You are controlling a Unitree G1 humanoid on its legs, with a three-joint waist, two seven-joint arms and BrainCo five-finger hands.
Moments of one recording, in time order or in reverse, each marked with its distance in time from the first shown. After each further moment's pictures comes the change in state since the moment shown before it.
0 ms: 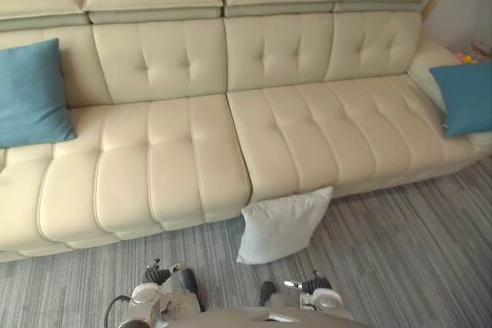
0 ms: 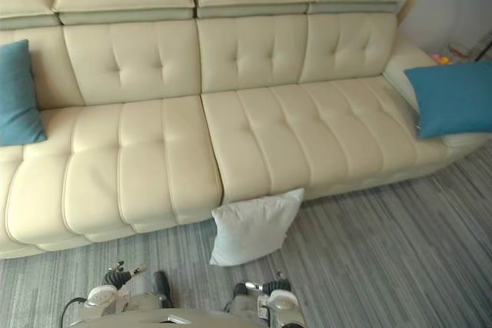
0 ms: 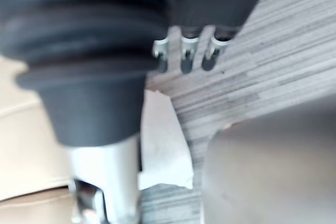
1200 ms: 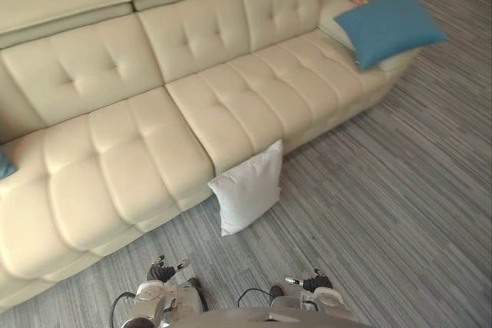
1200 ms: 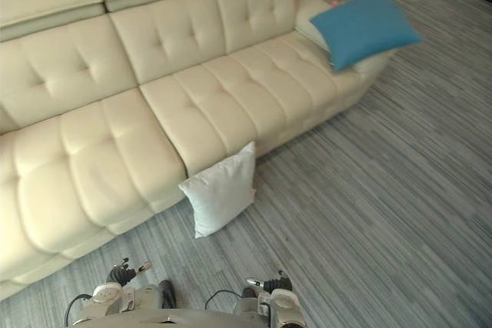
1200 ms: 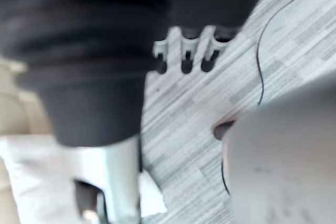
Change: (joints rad) left arm -0.026 -0.030 -0.037 0.008 0.017 0.005 -0.004; right arm -0.022 0.012 -0.019 -0.007 0.052 0.004 -0.002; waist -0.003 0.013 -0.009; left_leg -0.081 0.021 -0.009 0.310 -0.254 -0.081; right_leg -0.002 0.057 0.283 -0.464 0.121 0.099
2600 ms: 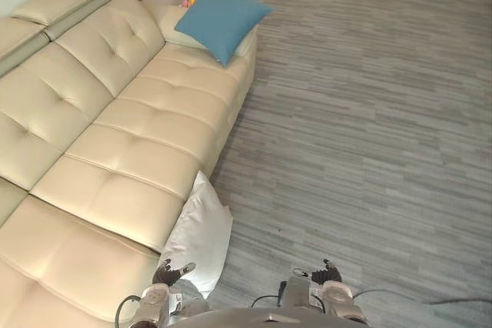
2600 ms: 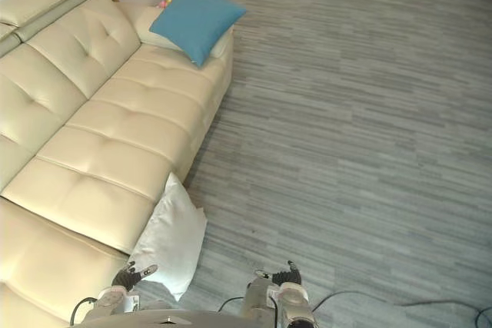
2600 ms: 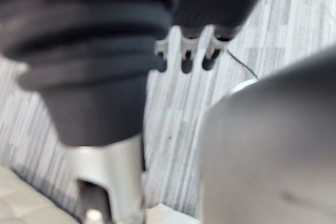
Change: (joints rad) left arm 0.011 -0.025 -0.006 -0.021 -0.013 0.016 -0.014; right arm 0.007 -0.046 0.042 -0.046 0.023 -0.022 -0.001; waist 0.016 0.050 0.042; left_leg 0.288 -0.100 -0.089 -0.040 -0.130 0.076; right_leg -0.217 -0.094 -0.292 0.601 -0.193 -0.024
